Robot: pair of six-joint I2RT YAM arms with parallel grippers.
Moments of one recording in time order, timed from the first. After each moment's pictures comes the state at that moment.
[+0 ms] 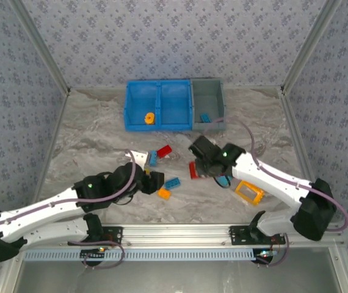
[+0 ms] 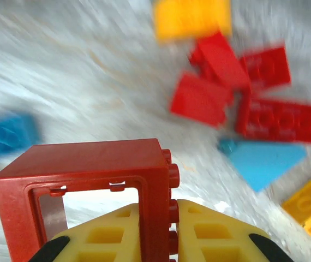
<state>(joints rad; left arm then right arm) -1.15 0.85 0.81 -0.60 -0.35 -0.75 0.85 1.37 1.15 -0.96 0.22 0.68</state>
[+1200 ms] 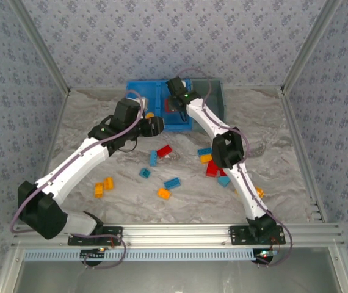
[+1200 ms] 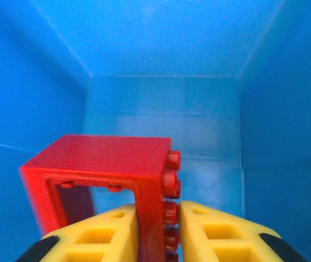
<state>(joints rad) -0.58 1.37 1.22 -0.49 0.04 -0.52 0.53 2.64 2.57 -0.78 0.23 0.39</state>
